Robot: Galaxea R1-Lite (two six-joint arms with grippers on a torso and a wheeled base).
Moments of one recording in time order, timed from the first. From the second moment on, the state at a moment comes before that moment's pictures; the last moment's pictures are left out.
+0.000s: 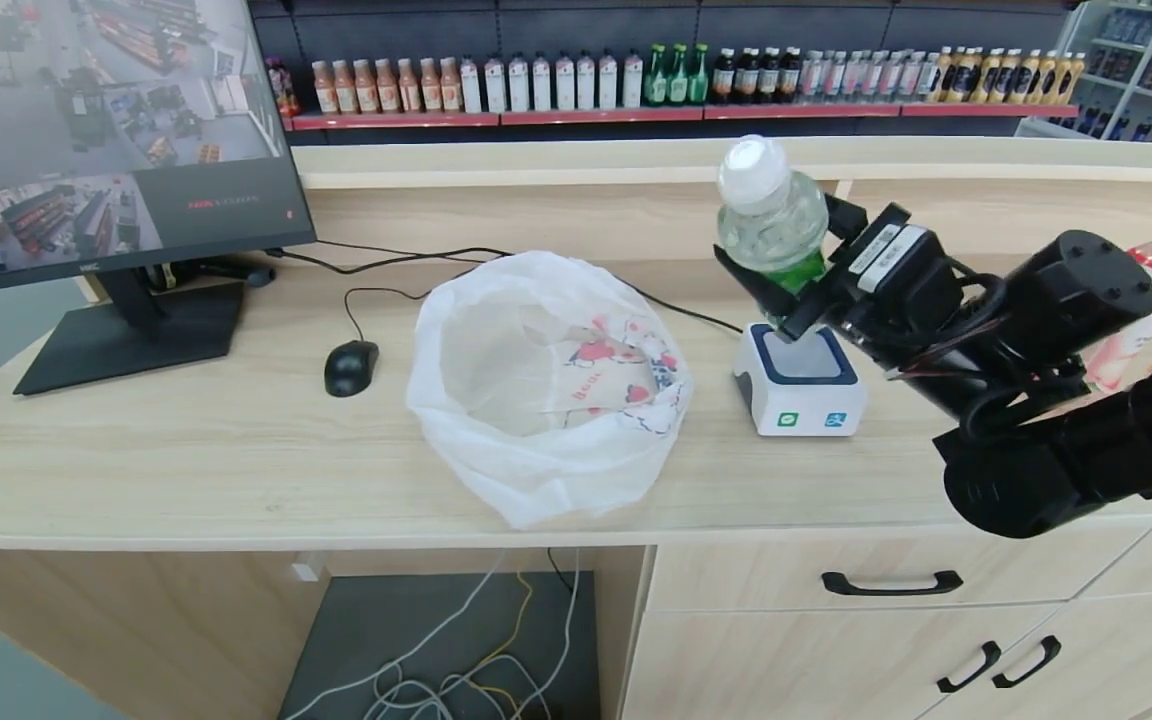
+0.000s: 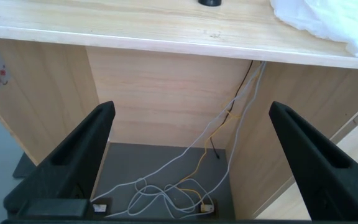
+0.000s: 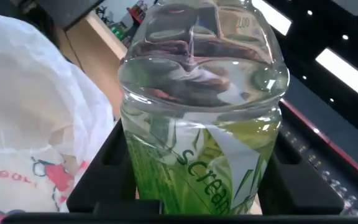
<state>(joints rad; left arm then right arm) 0.00 0.00 0.00 0.00 0.00 -0.01 0.31 1.98 -0.99 -1.57 0.55 -0.73</state>
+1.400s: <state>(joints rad) 0.00 0.00 0.00 0.00 0.00 -0.01 0.20 2.03 -0.94 -1.57 0.84 -0.91</state>
